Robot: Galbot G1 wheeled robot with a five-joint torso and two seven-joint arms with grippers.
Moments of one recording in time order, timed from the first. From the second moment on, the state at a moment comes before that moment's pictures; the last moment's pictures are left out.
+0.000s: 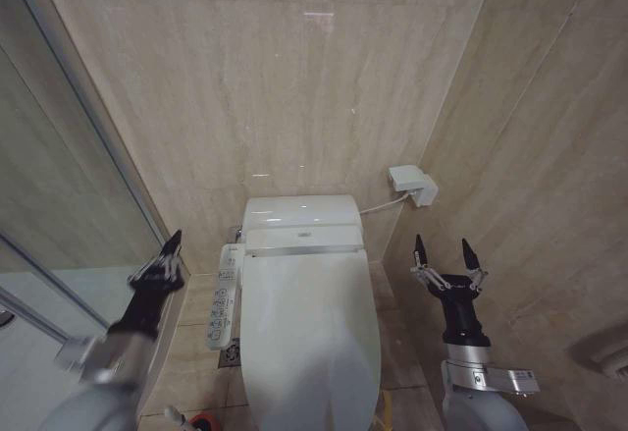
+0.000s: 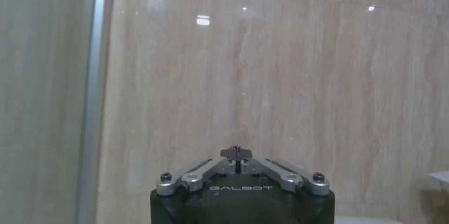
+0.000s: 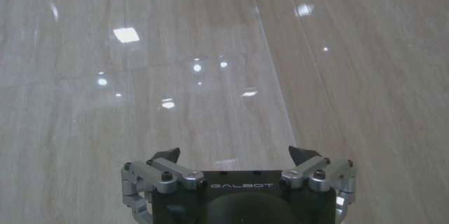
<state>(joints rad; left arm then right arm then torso) 1.65 -1.06 -0.65 -2.42 -0.49 -0.02 -0.25 -1.56 1.25 0.53 2.15 0.38 0.51 0.16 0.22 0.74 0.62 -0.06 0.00</state>
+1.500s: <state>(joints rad) 1.73 -1.22 -0.54 -2.40 -0.33 -0.13 -0.29 -1.66 1.38 0.59 2.18 0.30 0.55 0.17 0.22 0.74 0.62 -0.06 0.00</state>
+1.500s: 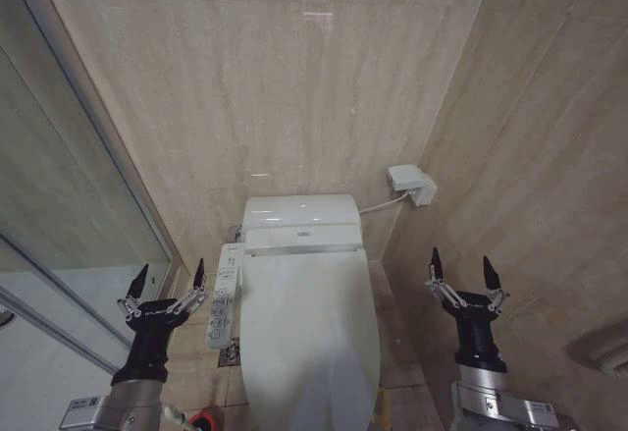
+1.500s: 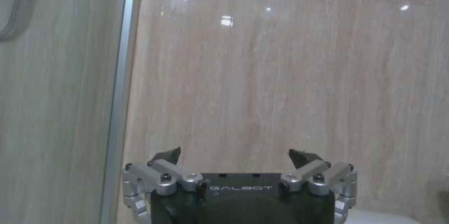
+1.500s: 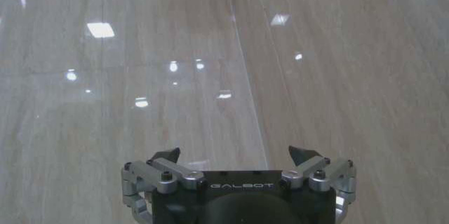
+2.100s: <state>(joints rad) 1.73 -1.21 -0.55 -2.36 -0.35 -0.19 -0.20 -1.64 1.41 0.59 2.14 0.29 0.57 0.16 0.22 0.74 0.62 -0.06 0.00</state>
